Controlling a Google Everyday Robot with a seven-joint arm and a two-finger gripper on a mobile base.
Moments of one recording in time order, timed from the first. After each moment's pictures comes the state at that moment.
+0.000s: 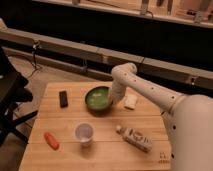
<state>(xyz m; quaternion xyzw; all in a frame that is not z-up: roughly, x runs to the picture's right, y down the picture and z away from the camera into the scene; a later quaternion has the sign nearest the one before) 0.066 0.106 0.876 -0.28 -0.24 -0.37 0.85</state>
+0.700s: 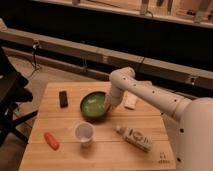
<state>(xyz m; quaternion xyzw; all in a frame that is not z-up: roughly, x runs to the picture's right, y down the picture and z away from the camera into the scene) 0.021 0.127 0.851 -0.27 -0.31 -0.42 0.81</state>
